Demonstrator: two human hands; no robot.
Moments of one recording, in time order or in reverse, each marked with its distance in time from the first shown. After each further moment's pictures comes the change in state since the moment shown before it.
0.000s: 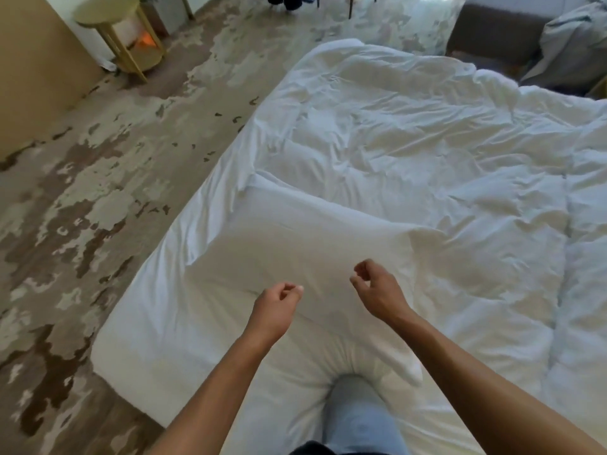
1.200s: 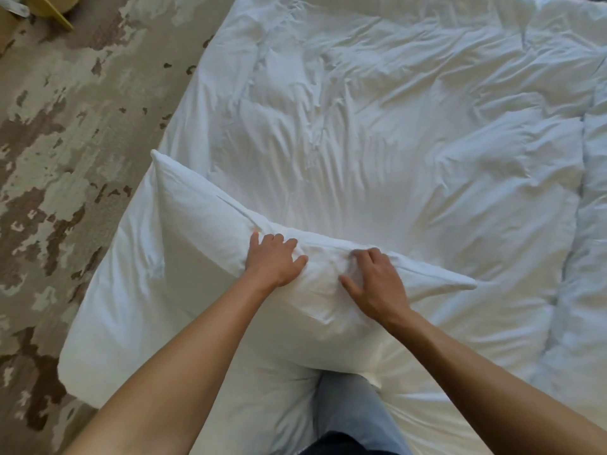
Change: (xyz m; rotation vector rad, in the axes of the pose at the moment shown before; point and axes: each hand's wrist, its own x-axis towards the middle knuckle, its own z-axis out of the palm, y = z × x) left_hand 0.208 0.019 0.081 1.294 -0.165 0.315; right_hand 0.057 0.068 -0.002 -0.317 0.003 -0.015
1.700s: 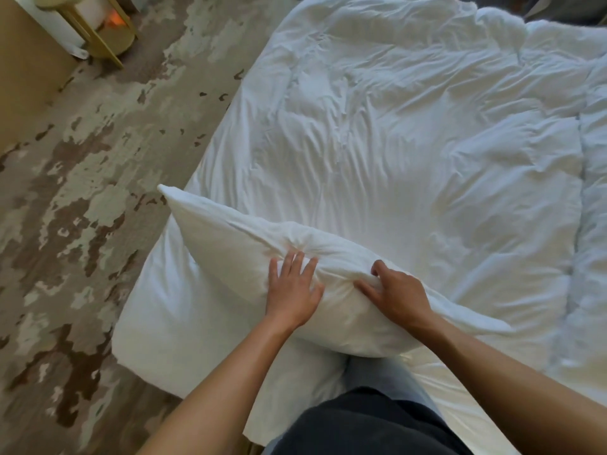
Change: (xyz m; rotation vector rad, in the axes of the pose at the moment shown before) left_hand -0.179 -0.033 0.080 -0.086 0.254 0.022; right_hand -0.122 -0.051 0.032 -0.034 0.077 -0.048
